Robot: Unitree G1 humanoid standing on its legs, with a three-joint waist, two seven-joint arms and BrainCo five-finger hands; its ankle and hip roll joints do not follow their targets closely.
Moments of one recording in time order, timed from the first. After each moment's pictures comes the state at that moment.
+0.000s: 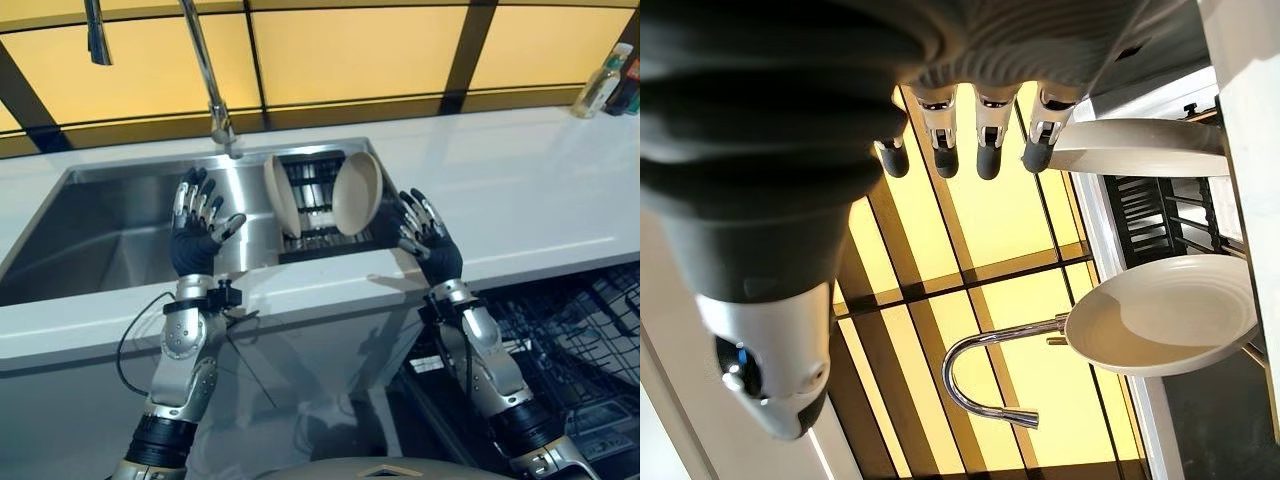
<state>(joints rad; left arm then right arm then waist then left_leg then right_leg) -0.06 0.36 -0.09 -0.14 -0.35 -0.35 0.24 -0.11 -0.33 0.29 0.00 0.64 -0.29 0.04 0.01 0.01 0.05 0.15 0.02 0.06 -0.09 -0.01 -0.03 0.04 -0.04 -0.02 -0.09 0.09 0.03</state>
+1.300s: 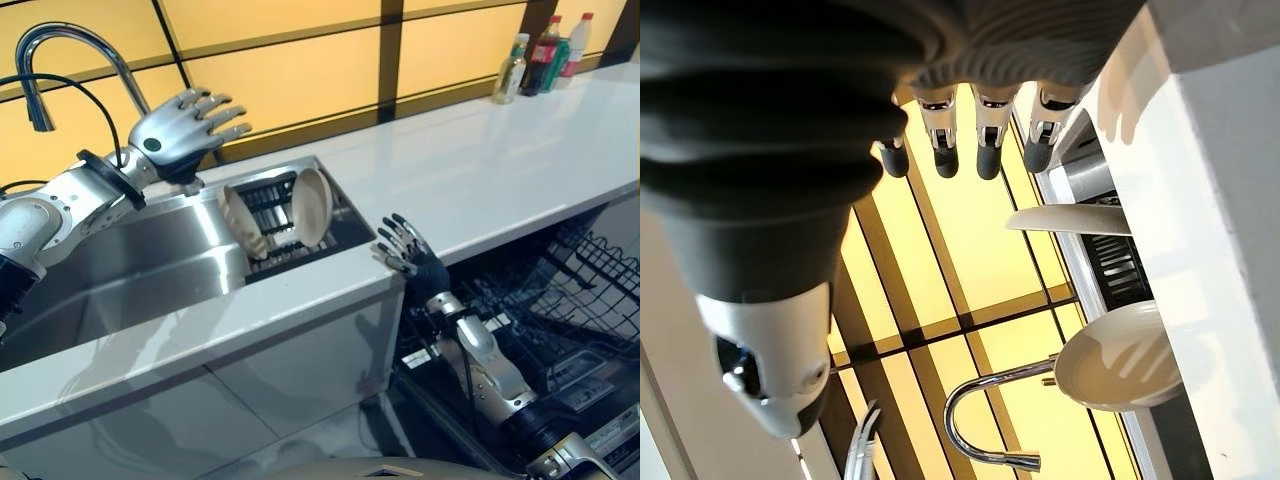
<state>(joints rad) -0.87 1.30 -0.74 0.23 0.77 -0.28 0.23 -0.12 -0.45 0.44 0.06 0.74 -0.28 0.02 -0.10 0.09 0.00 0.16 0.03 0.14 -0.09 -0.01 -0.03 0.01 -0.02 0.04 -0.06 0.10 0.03</state>
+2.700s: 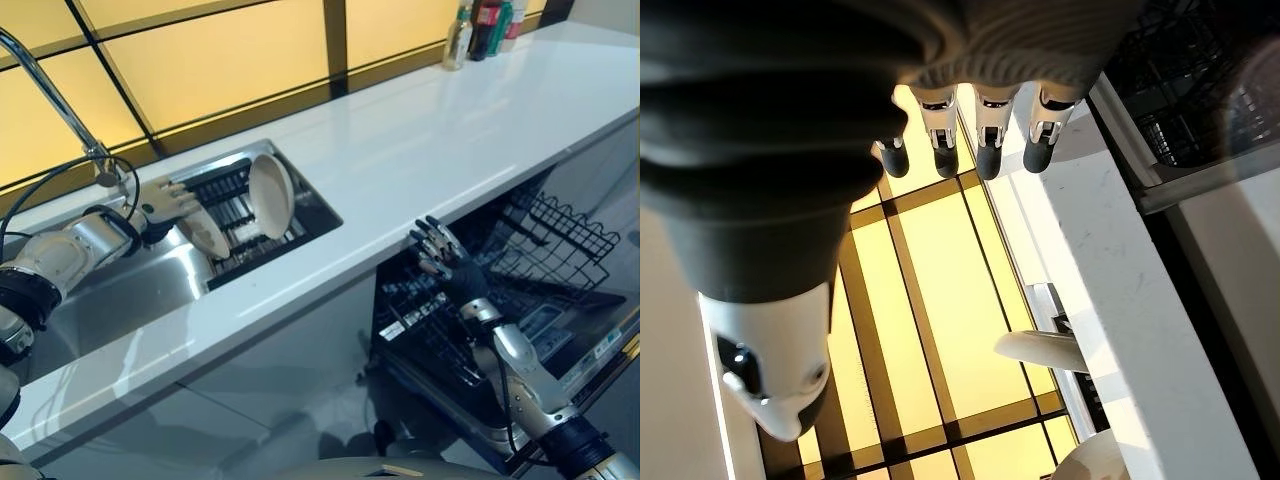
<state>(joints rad) -0.82 1.18 -0.91 0.58 1.01 -0.22 0.09 -0.01 -0.59 0.36 -0.04 0.80 -0.28 0.01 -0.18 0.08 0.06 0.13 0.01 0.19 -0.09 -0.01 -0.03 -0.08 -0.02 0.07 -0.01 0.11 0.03</state>
